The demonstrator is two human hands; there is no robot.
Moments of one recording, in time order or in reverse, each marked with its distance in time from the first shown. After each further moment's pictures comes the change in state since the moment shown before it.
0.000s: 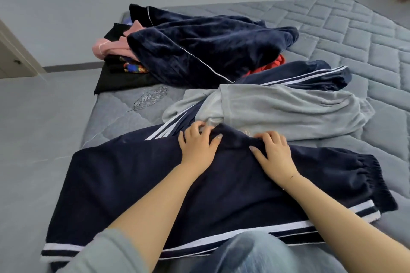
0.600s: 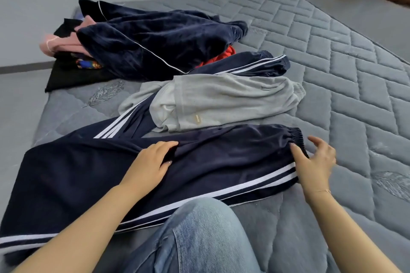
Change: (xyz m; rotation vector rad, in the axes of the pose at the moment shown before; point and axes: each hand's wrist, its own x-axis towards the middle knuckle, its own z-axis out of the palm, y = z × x) left_hand -0.087 -0.005 -0.027 0.048 -0.131 0.442; right_hand -0.116 0.091 -0.109 0.416 0.531 0.696
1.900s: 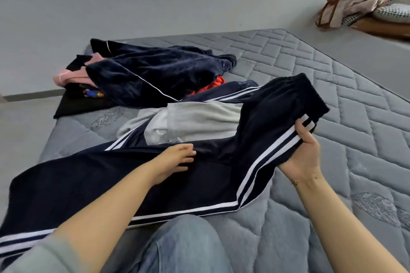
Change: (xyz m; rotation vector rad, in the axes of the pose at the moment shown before) left_hand 0.078 0.083 -0.028 -1.075 -0.293 -0.596; right_hand 0.040 -0.077 -0.035 1.473 -0.774 0.384
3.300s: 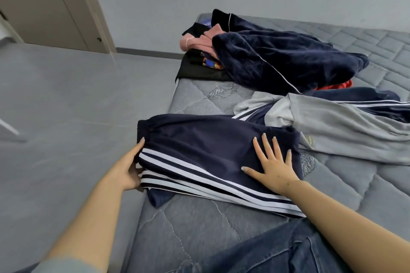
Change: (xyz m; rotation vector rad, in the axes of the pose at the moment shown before) left_hand -0.168 -0.200 -0.311 -0.791 0.572 -0.358; right_hand 0.033 0.315 0.069 -2.454 -0.589 0.081
